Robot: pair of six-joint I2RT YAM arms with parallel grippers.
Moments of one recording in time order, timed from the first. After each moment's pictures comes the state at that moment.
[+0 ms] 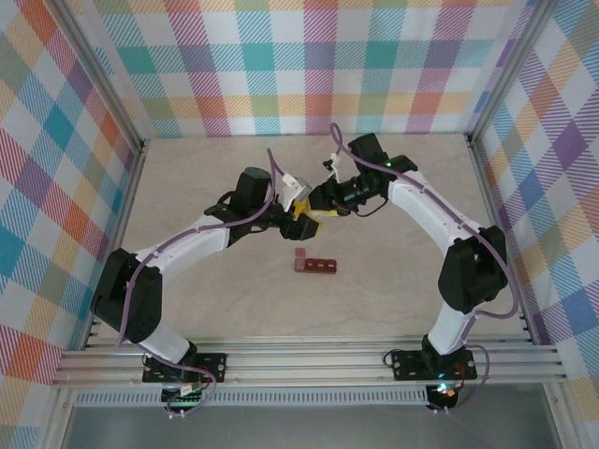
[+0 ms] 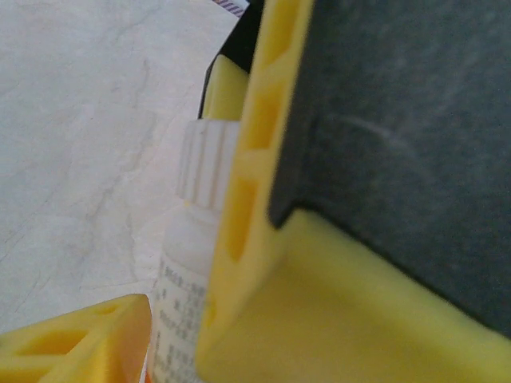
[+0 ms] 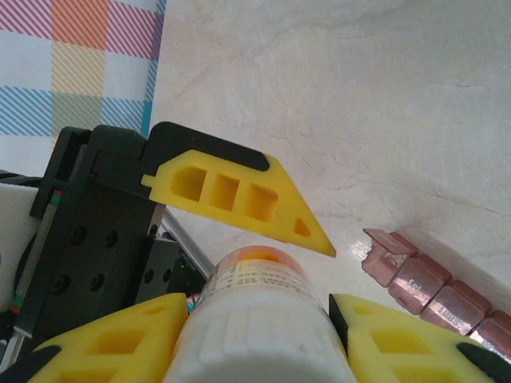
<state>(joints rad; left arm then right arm) -0.55 1.56 1.10 -0.12 0.68 0.02 0.46 1.75 1.57 -0.85 -0.78 0.37</state>
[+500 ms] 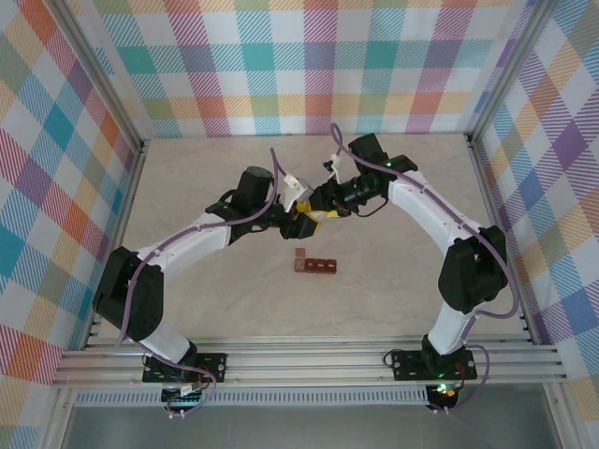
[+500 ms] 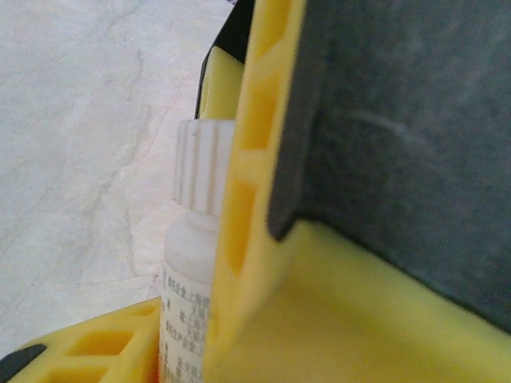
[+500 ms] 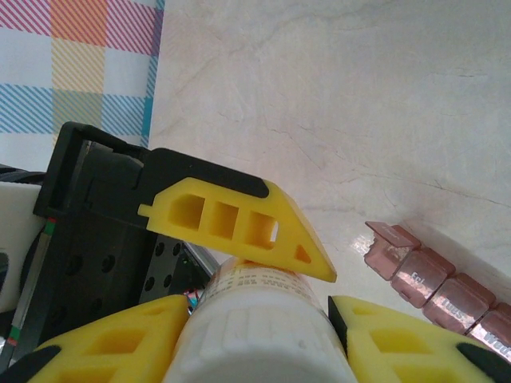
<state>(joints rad) -0.56 1.58 1.12 -0.17 0.68 0.06 0.46 1.75 1.57 -0.87 -0.79 0.37</state>
